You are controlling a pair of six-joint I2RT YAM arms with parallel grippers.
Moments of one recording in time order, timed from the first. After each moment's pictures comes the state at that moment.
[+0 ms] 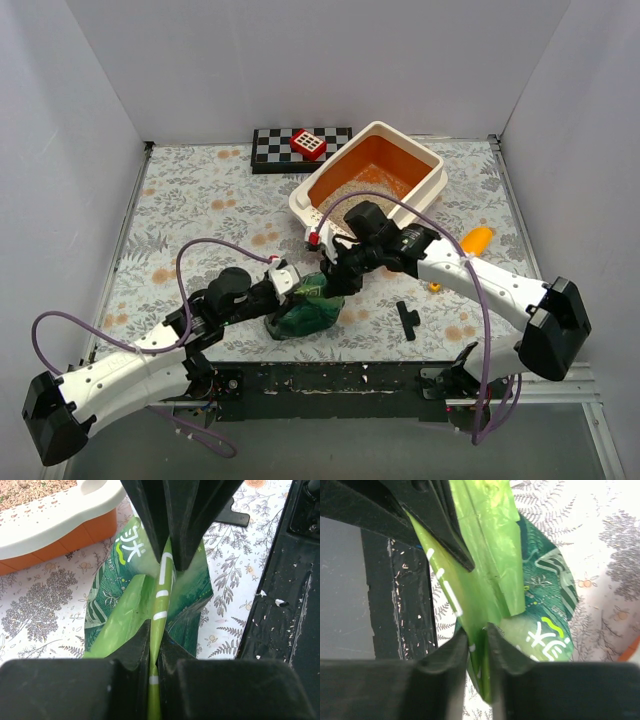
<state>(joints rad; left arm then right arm) -0.88 0.72 0.46 -0.10 0.24 0.12 0.88 1.41 1.13 -0.60 -0.61 -0.26</state>
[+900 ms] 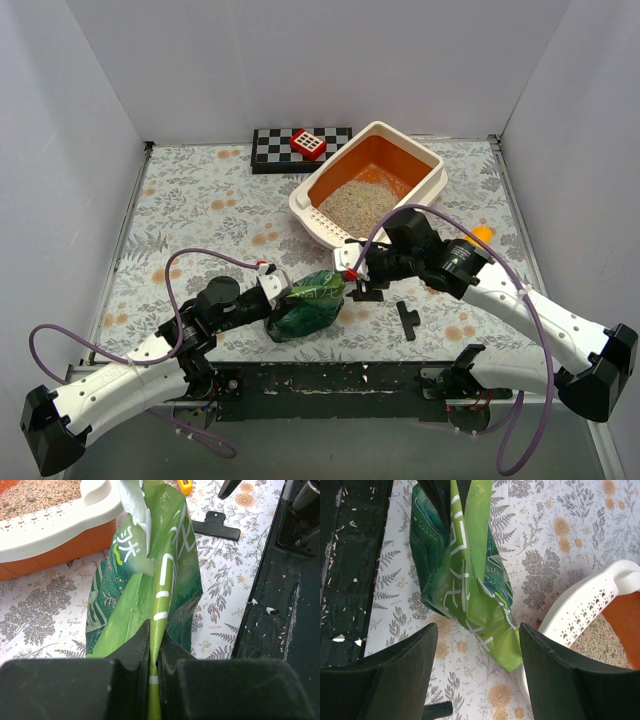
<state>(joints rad) -0.87 0.59 0.37 -0.03 0.25 0.07 0.88 1.10 1.05 -0.64 -0.51 -0.76</state>
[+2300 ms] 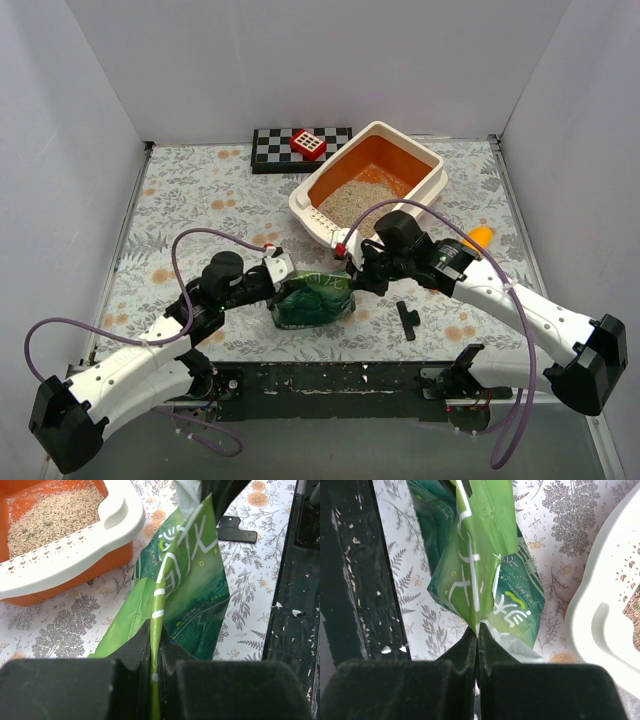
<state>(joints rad) -0.74 0.78 0.48 0.00 0.38 0.23 0.85 1.18 1.03 -0.69 -0.40 -0.44</state>
